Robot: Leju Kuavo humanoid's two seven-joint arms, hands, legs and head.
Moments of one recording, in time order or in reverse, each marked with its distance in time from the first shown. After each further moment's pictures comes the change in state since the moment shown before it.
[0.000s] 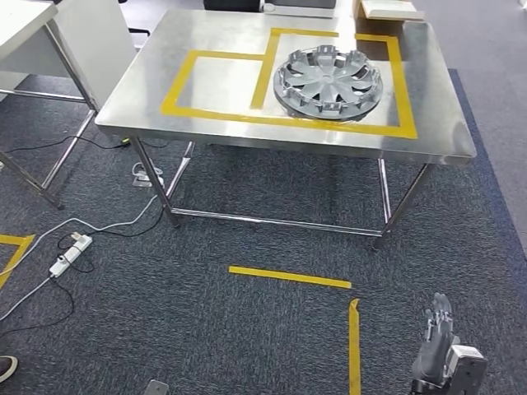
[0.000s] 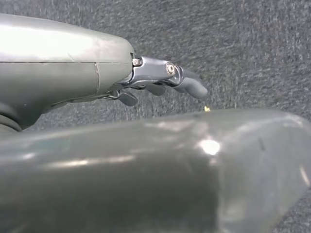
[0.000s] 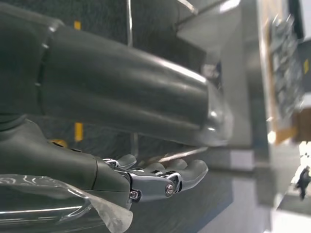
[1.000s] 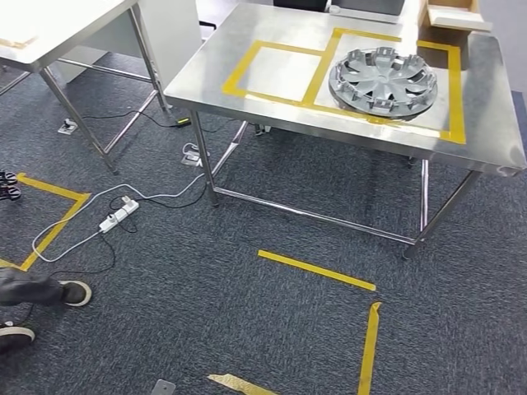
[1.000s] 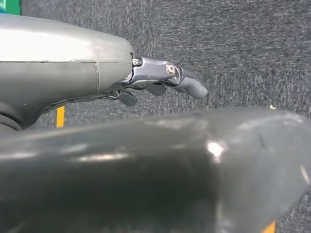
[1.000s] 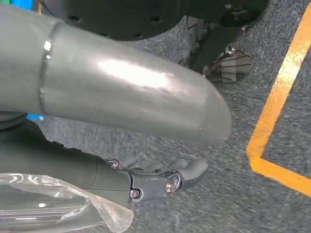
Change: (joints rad) left arm -0.018 -0.027 -0.039 0.006 0.016 0.047 0.111; right arm -0.159 -0.023 -0.244 0.952 0.647 -0.254 0.593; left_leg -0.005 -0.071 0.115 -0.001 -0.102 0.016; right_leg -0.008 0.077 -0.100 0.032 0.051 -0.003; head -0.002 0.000
